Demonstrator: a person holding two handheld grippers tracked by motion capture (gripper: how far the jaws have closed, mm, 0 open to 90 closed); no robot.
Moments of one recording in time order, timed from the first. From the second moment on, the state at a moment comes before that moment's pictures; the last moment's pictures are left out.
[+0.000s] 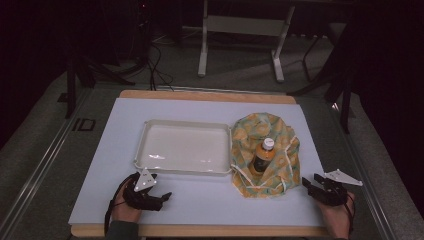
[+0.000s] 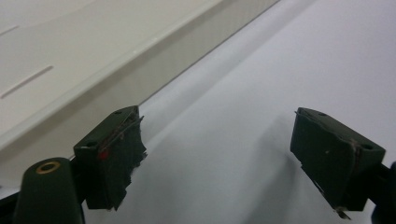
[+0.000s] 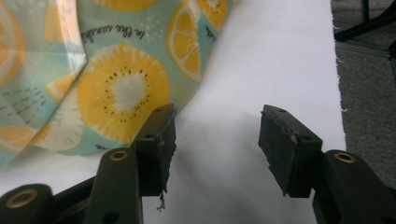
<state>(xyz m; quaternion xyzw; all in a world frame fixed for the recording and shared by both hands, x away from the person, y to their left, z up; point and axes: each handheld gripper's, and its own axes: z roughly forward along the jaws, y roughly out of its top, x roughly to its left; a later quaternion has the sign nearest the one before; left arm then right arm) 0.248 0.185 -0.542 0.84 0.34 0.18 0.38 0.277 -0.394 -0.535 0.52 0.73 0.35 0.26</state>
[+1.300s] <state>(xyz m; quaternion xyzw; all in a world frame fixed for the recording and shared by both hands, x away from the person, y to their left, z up) 0.249 0.192 -0.541 0.83 0.34 0.16 0.42 0.282 -0.383 -0.500 0.44 0.80 0.36 0.19</state>
